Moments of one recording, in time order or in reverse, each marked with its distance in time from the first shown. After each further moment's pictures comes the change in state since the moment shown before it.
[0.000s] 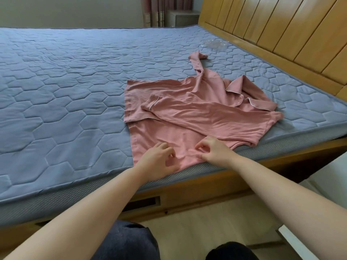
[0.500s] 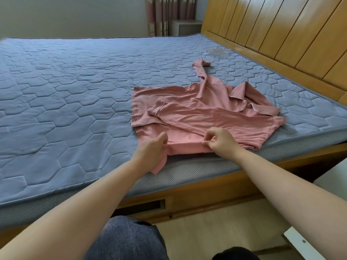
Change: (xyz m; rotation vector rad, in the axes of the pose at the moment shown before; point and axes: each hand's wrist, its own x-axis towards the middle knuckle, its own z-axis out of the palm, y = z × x) left_hand -0.004 -0.013 -0.035 0.004 0.379 -0.035; right_hand 0.009 -0.025 -0.024 0.122 0.221 -0.010
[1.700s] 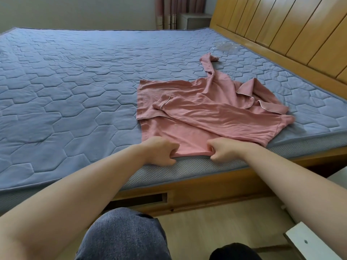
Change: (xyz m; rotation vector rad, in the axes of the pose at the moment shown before) left_hand 0.014 0.010 -0.013 0.334 -0.666 0.188; right_hand 0.004 0.003 0.001 -0.575 -0.586 -0.044
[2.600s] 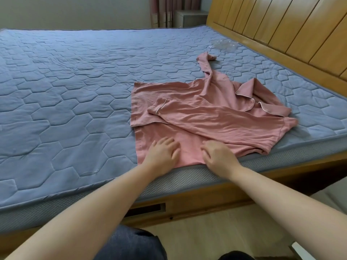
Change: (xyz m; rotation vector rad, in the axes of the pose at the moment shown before) left_hand 0.038 0.002 0.039 -0.292 0.295 -0.267; right_hand 0.017 -0.012 0.040 0.152 0.563 0.026
